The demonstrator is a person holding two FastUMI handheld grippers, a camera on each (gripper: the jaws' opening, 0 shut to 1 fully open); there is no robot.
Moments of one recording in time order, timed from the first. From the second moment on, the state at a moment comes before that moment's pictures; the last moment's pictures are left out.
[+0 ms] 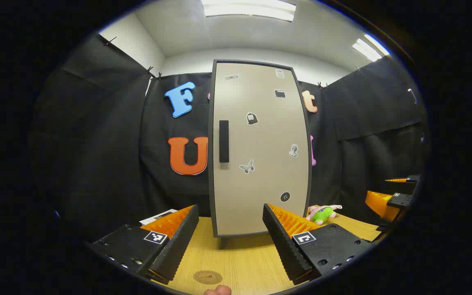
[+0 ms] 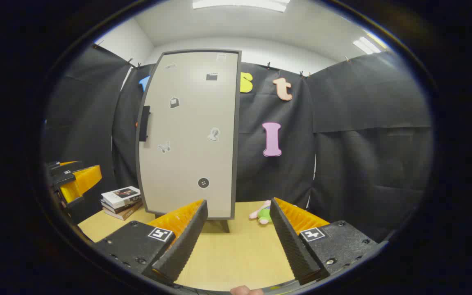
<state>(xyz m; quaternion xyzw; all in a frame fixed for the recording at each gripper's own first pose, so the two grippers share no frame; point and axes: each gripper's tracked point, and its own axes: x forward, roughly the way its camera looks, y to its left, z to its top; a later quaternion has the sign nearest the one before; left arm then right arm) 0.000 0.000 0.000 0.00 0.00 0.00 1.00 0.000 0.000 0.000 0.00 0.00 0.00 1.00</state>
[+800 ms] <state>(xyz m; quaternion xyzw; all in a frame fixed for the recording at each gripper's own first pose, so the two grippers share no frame) 0.007 0.005 -0.006 0.00 0.00 0.01 1.00 0.012 -0.002 -0.005 0.00 0.01 -0.01 1.00</state>
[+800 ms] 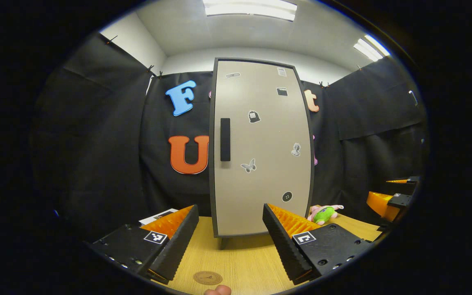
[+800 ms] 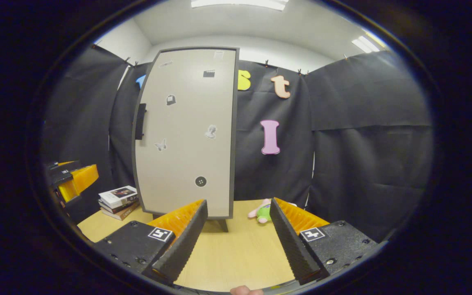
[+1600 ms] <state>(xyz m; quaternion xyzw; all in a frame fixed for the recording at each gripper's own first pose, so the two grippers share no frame) 0.007 0.009 -0.003 0.00 -0.01 0.01 1.00 0.013 0.002 -0.001 0.00 0.00 0.00 1.00</state>
